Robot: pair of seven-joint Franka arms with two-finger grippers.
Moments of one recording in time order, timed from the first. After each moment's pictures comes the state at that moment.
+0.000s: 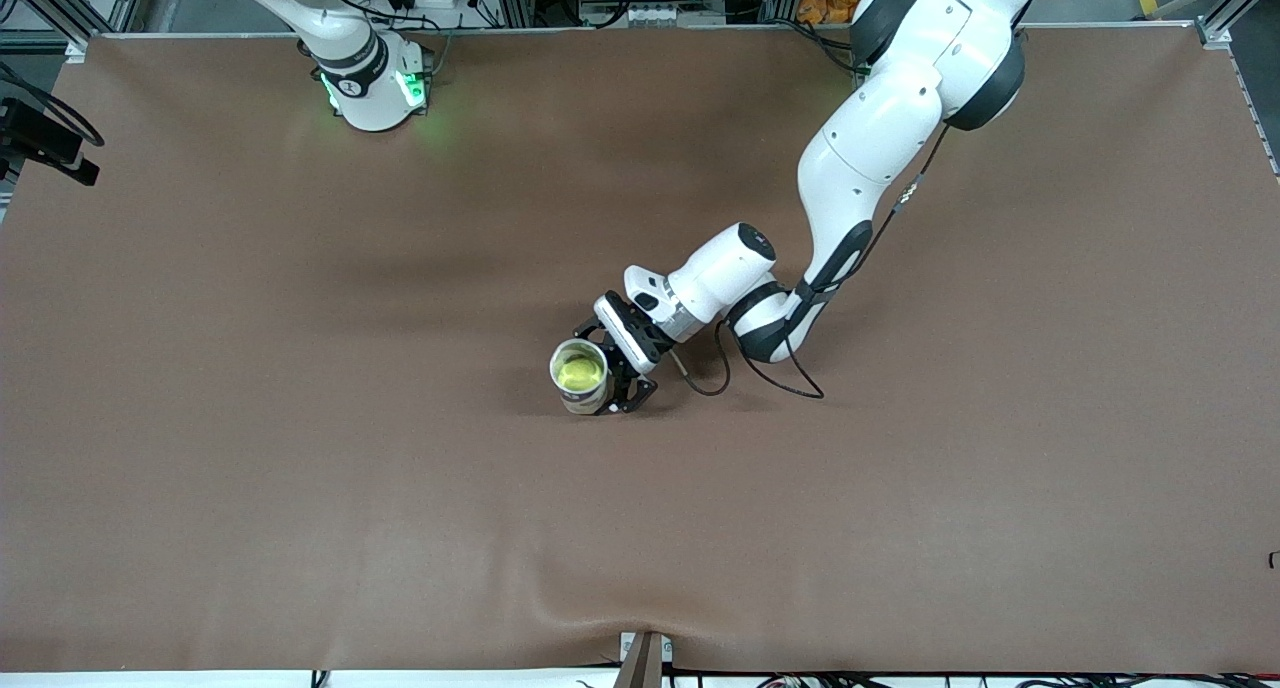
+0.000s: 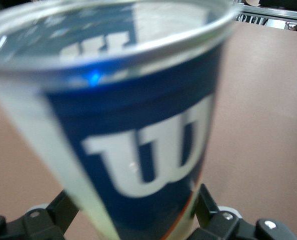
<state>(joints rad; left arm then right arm) -0.46 1.08 -0.31 -1.48 0.55 3.54 -0.14 -0.01 -0.07 -0.09 -1.50 0.02 1.39 -0.02</state>
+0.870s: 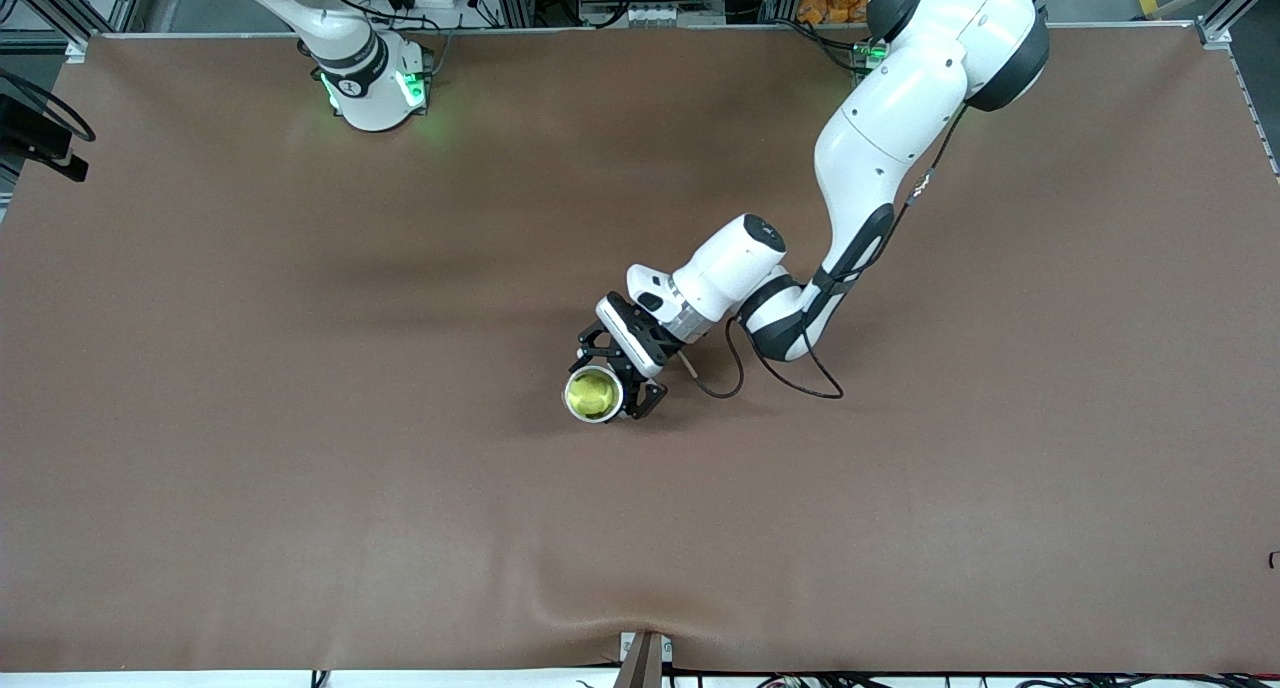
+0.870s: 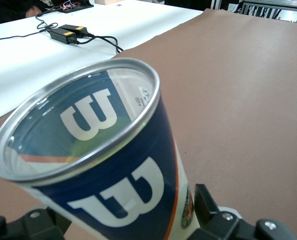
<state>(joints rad) -0.44 0.99 -0.31 -1.52 0.55 3.44 -0.14 -0.02 -0.07 -0.10 -1.50 0.00 1.38 -0.10</state>
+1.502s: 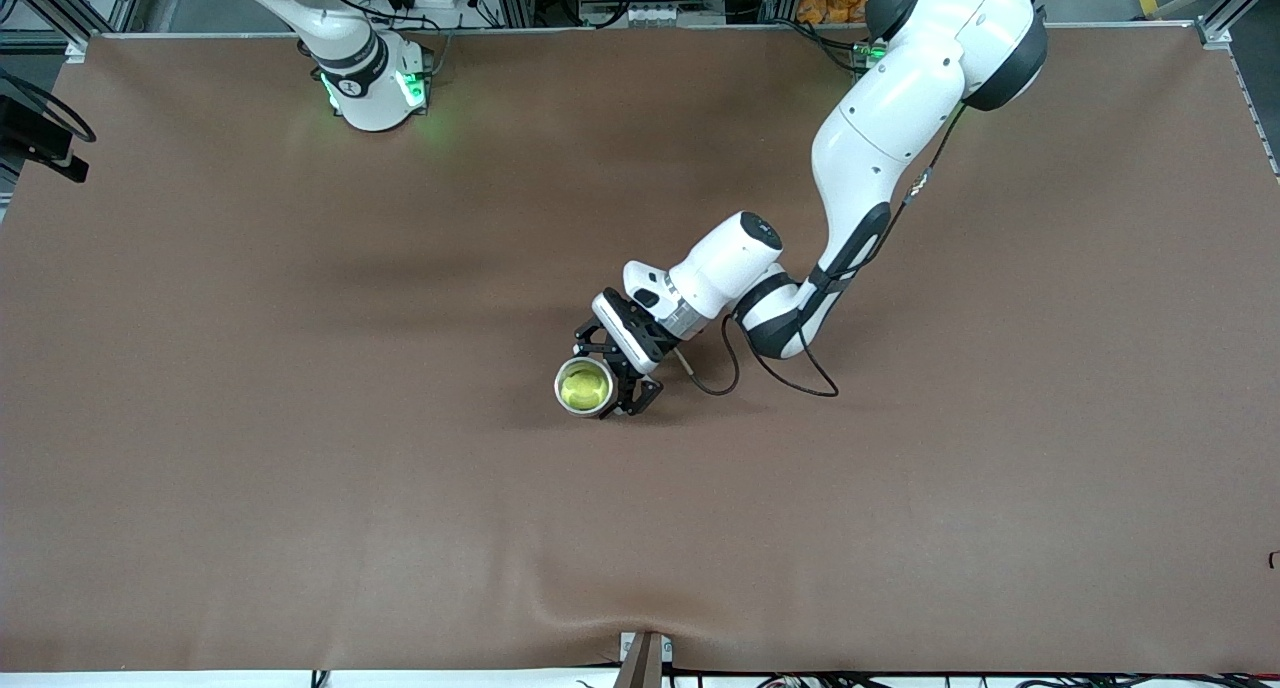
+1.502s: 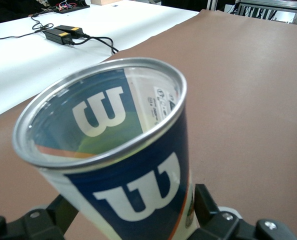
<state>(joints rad) -0.44 0.99 -0.32 -1.52 0.55 3.44 -0.14 -0.02 -0.07 -0.10 -1.50 0.00 1.38 -0.10</state>
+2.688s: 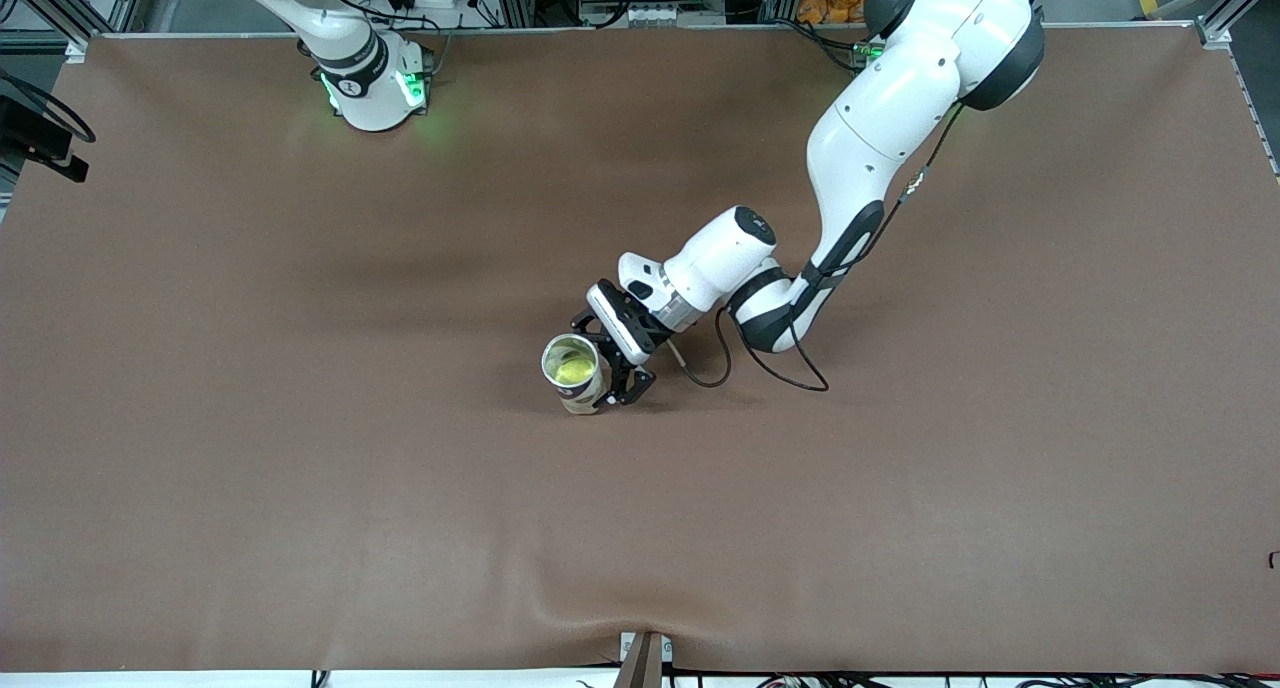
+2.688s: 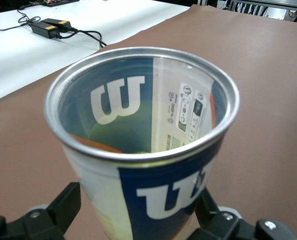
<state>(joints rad) -0.45 0.99 -0.33 -1.54 0.56 3.44 -0.14 -0.02 -0.07 -0.10 -1.50 0.00 1.38 -0.10</state>
